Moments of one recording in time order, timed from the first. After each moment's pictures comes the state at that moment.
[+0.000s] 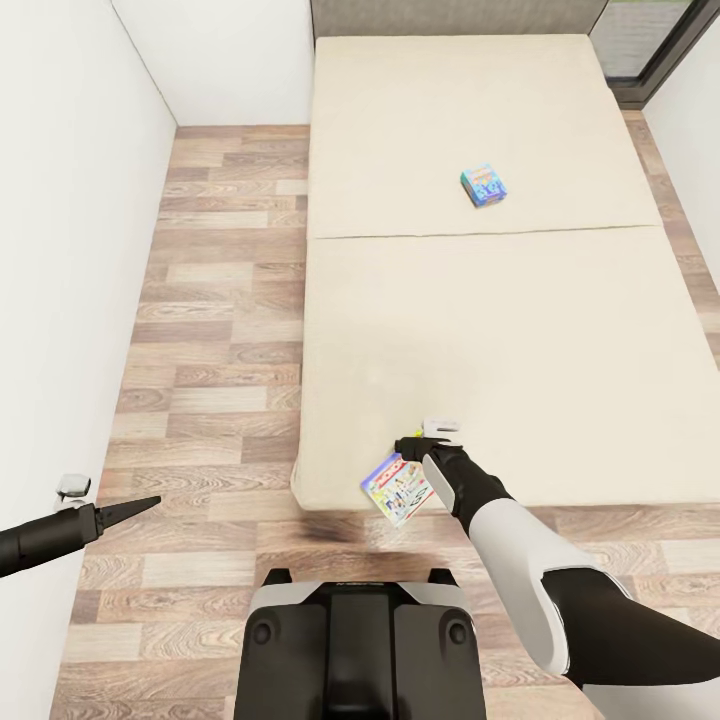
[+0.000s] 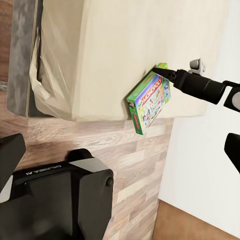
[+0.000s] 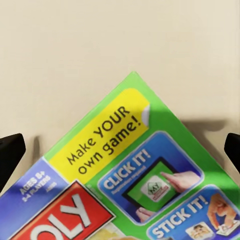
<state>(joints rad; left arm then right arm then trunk) -0.43 0.40 0.54 -1.23 0.02 0.92 -1.46 -1.04 0.17 0.01 -0.38 -0.05 0.29 -0.14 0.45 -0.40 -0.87</state>
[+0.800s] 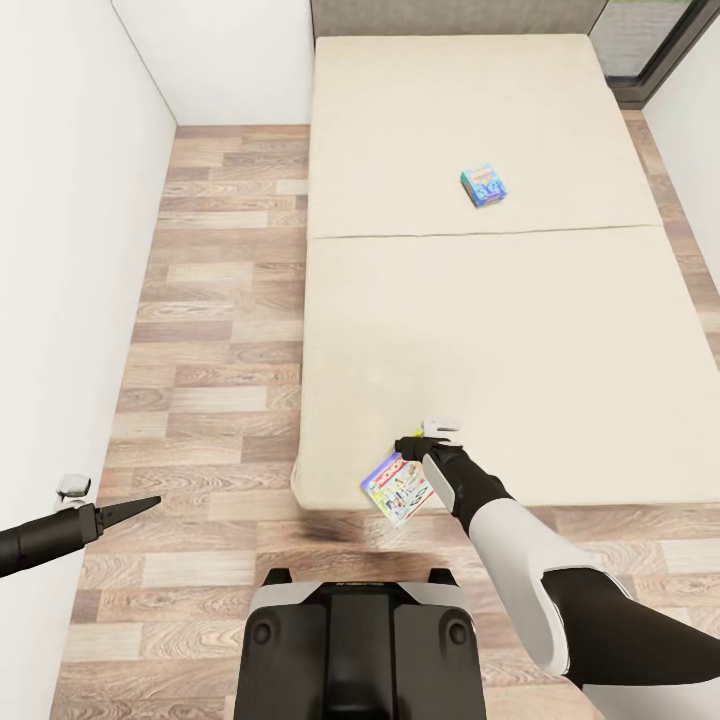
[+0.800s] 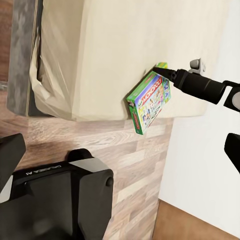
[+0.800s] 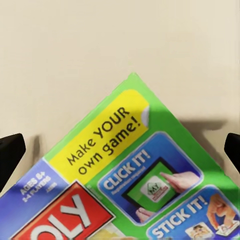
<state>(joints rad) -0.43 0.40 0.54 -1.23 0.02 0.92 -1.46 -1.04 0.17 0.01 -0.38 -0.05 0.28 -0.14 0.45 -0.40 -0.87</state>
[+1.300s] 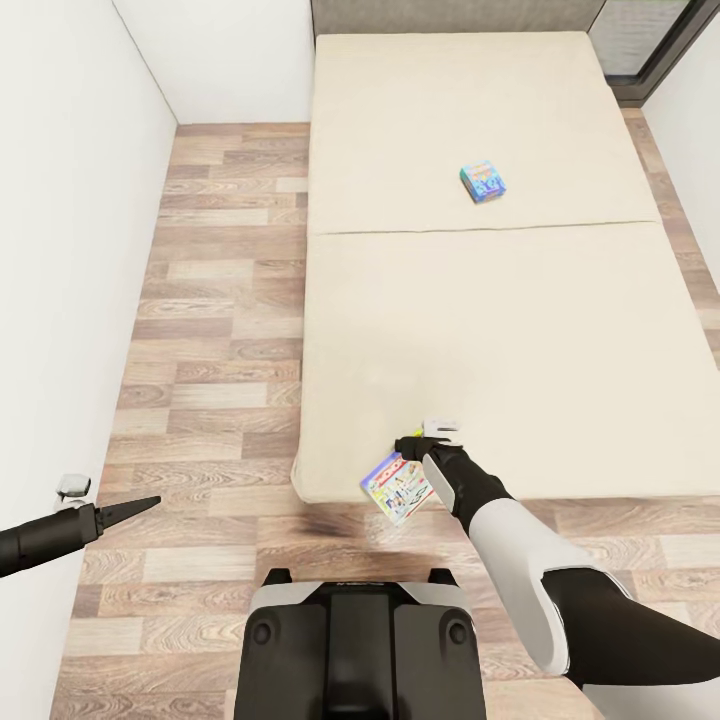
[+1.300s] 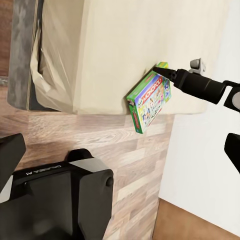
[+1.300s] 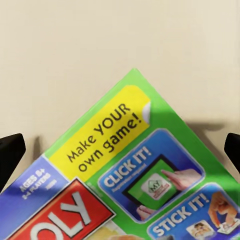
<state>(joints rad) -0.43 0.40 0.54 -1.23 0.02 0.92 -1.46 -1.04 0.17 0.01 -0.38 -0.05 0.28 -0.14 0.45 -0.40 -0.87</state>
